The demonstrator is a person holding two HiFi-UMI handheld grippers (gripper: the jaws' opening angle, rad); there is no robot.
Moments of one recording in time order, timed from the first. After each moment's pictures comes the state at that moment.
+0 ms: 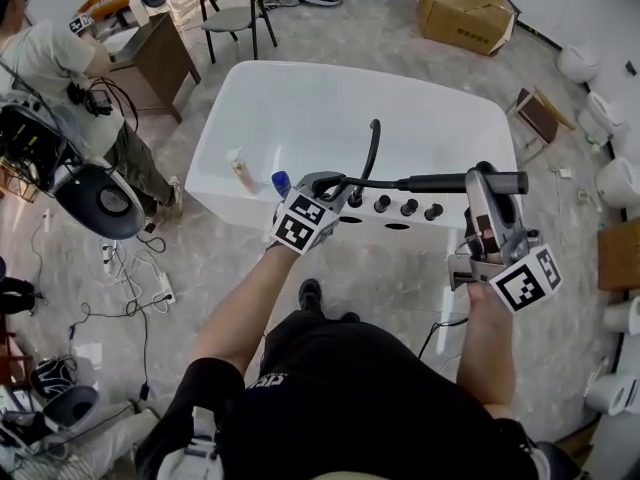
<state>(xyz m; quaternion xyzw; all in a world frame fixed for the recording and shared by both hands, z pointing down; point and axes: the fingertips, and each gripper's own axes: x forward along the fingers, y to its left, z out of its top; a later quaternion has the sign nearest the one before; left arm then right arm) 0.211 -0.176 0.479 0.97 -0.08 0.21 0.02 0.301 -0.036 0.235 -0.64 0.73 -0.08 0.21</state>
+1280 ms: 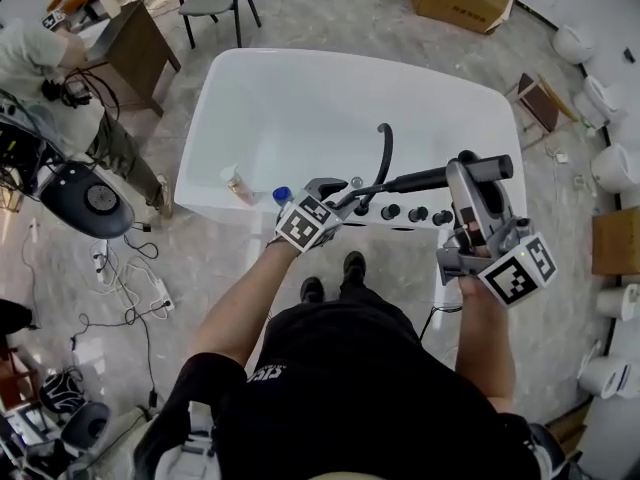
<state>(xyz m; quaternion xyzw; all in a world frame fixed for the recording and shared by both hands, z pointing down) 0.246 -0.244 0.566 0.96 0.03 0.27 0.07 0.307 -0.175 0.273 -0.65 0.73 -0.12 0.17</state>
